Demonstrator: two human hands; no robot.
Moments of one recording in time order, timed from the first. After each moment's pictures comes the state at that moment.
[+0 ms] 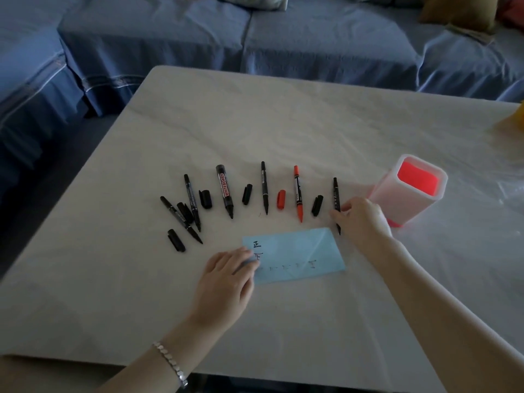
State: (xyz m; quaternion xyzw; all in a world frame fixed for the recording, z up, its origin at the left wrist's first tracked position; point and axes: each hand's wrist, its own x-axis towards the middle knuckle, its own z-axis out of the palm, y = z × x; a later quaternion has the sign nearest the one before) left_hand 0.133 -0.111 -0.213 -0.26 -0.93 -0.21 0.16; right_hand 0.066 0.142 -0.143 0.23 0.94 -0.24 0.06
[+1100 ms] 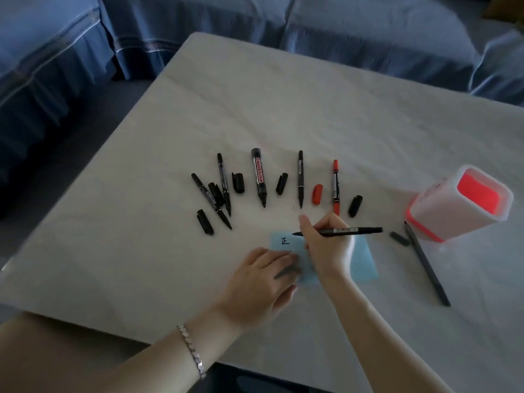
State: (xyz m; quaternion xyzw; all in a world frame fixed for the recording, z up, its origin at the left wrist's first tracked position) left_hand 0.135 -0.112 -0.209 -0.35 -0.91 -0.22 0.09; right_hand 0.091 0.024 -0.177 0.21 0.78 -0.58 -0.11
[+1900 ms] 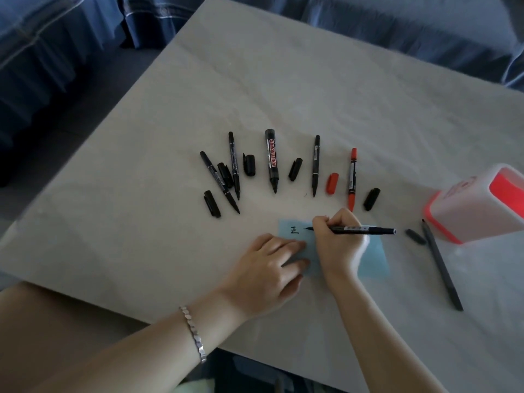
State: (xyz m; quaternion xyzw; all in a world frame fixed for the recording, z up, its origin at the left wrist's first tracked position) left_hand 0.134 -0.109 -0.214 -0.32 -0.91 -0.24 0.11; right_hand 0.090 0.022 -0.195 0.20 0.82 -0.51 -0.17
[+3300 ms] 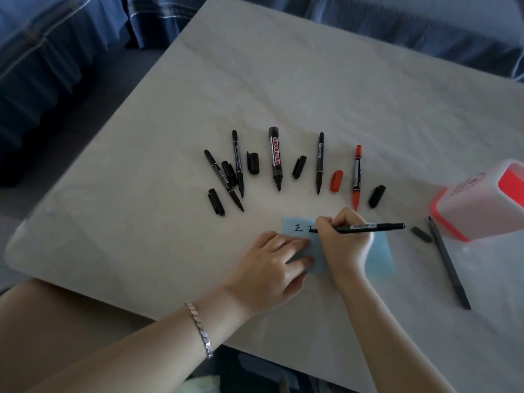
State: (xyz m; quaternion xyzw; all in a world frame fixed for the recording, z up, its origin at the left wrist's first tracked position) left_hand 0.134 -0.110 -0.212 -0.32 -0.91 -0.24 0.10; right_hand 0.093 0.026 -0.196 0.18 0.81 -0.55 -0.14
